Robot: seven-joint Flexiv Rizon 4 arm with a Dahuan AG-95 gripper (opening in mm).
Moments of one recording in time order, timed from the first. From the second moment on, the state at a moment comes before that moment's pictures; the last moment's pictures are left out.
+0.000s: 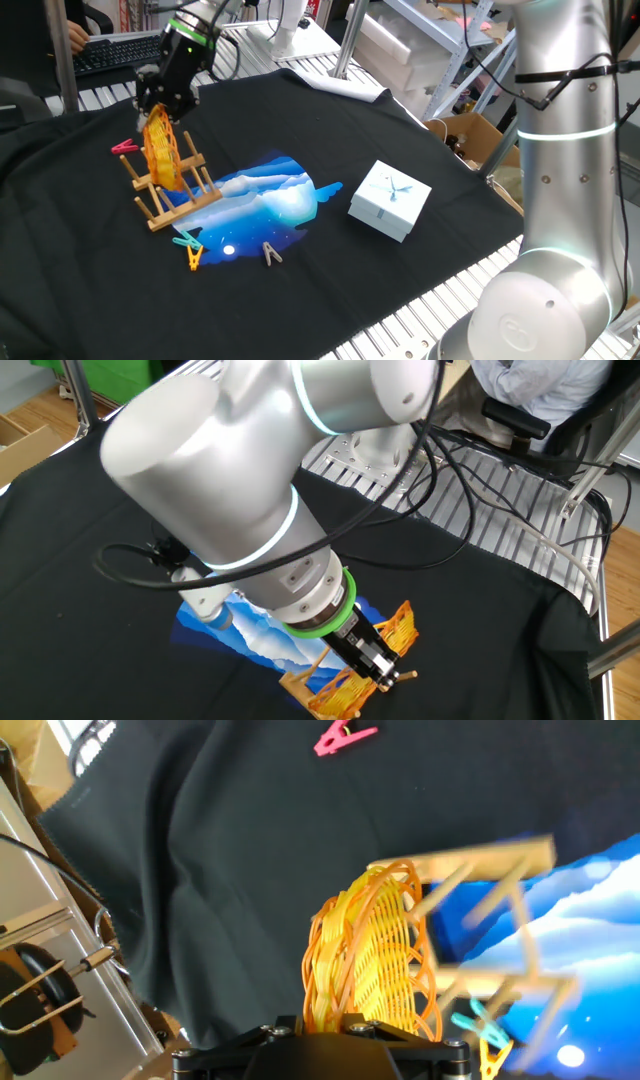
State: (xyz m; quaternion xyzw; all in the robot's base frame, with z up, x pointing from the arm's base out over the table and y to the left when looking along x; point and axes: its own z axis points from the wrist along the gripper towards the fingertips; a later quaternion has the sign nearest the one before) arm 0.648 0.248 0.201 -0.16 -0.94 -0.25 0.15
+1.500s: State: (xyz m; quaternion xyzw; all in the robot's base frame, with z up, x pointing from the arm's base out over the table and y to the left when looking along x) arm 0.656 0.204 0.244 -0.03 -0.99 -0.07 0.09
